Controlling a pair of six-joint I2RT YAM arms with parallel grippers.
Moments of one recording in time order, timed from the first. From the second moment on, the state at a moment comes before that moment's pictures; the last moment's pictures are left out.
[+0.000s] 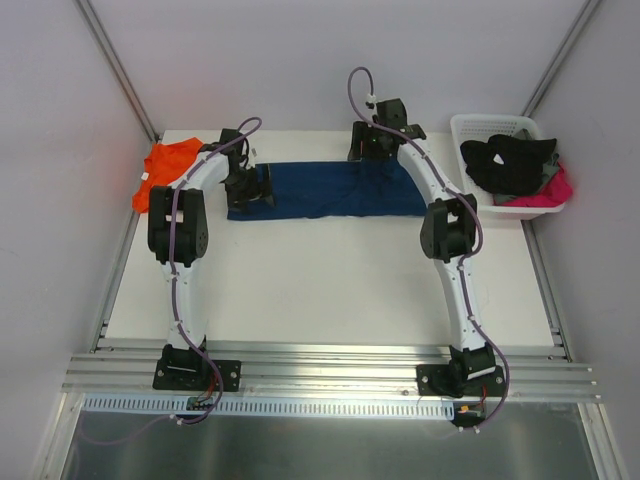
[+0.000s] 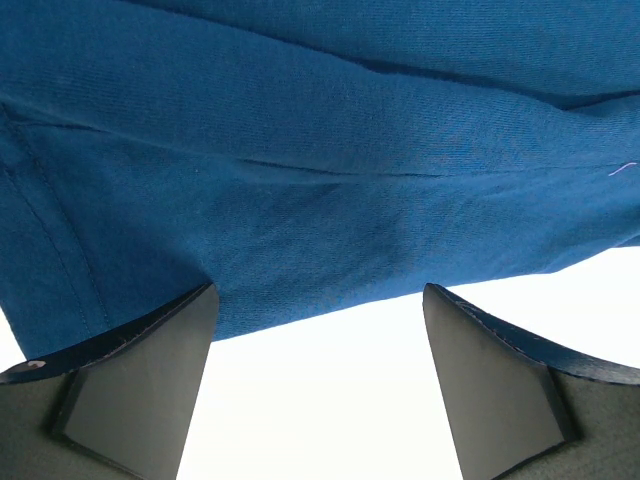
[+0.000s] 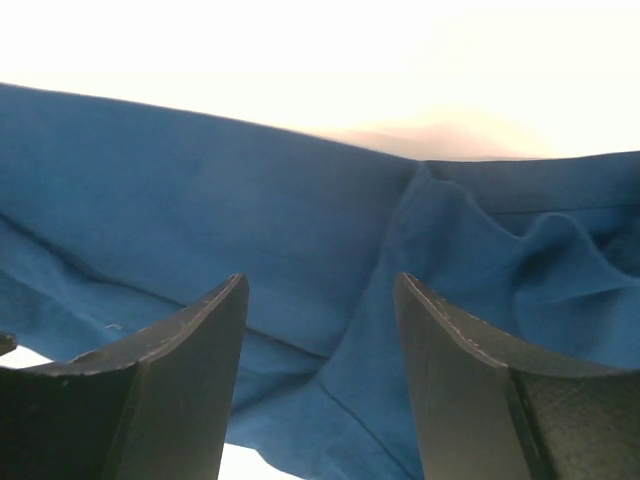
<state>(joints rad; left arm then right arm) -0.12 2.23 1.80 -0.81 0.31 -0.29 0.31 2.55 2.49 -0.70 -0.19 0.25</state>
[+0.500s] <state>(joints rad) -0.12 2.16 1.81 -0.82 0.30 -0.26 0.23 2.27 2.10 -0.76 -0.20 0.22</state>
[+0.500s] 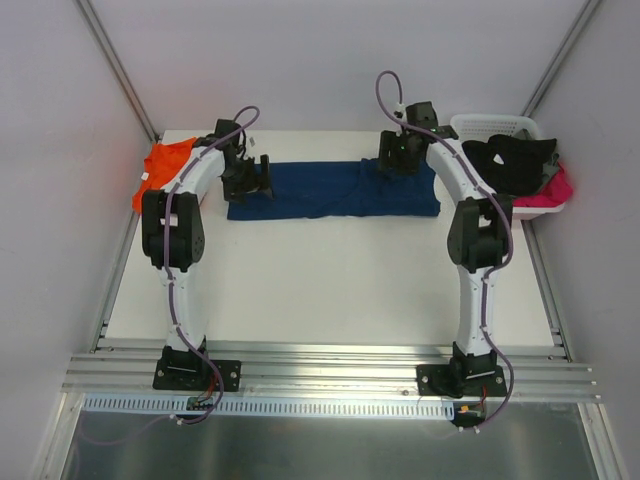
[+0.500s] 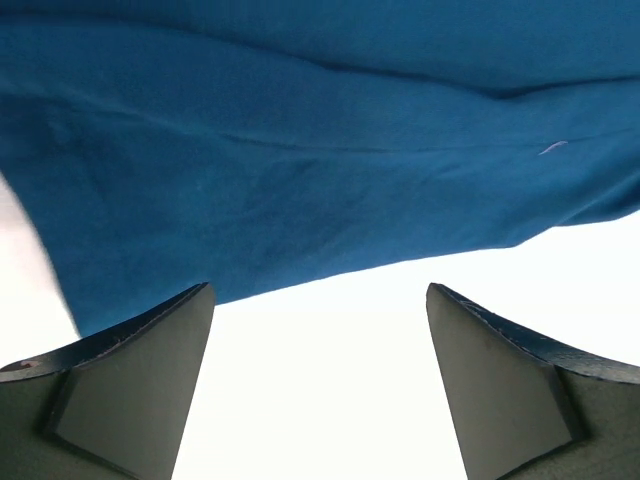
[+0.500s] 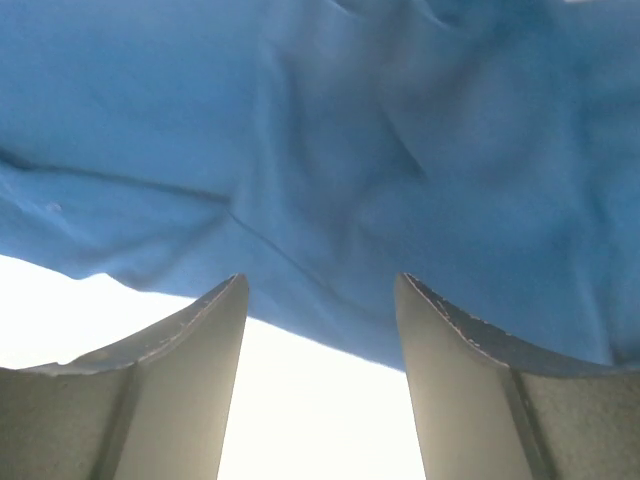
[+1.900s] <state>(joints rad) -0.14 2.06 1.55 -0.83 0.28 -0.15 0.09 2.40 2.13 -0.84 -0.34 0.30</state>
